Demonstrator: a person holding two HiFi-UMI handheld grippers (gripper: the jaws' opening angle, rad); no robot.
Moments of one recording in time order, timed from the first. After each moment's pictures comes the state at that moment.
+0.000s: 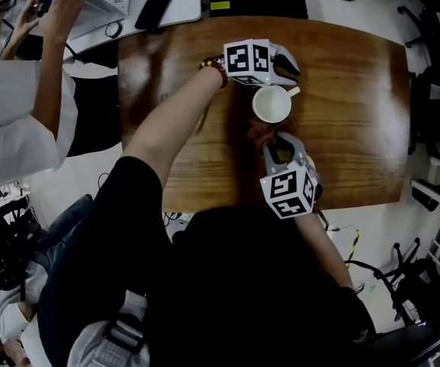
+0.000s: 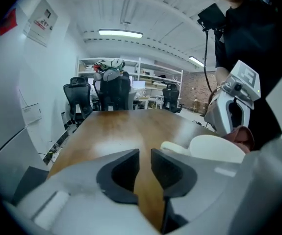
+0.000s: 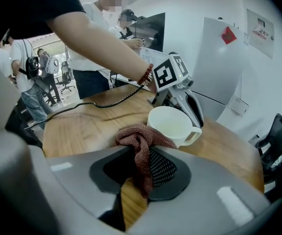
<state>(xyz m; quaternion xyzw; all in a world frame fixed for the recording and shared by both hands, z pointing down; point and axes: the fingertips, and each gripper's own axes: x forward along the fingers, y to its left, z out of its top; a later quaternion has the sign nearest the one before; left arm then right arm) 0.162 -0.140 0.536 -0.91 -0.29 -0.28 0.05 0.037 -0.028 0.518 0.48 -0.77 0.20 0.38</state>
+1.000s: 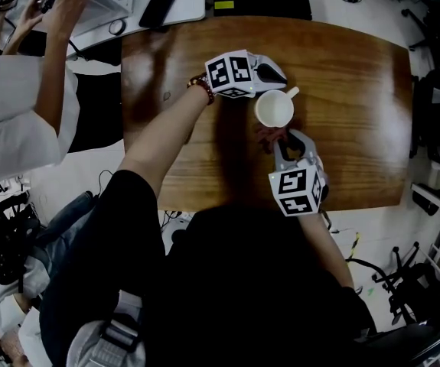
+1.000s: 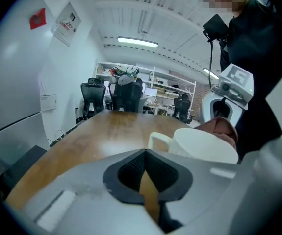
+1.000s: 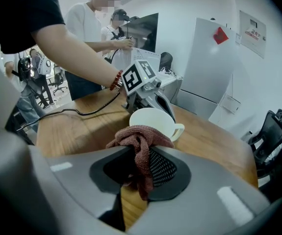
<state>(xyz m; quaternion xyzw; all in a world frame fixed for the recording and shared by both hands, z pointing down) 0.130 -0.138 0.541 -0.94 -0.22 -0.25 -0.02 0.066 -0.035 0.513 0.52 -0.74 0.20 0.37</state>
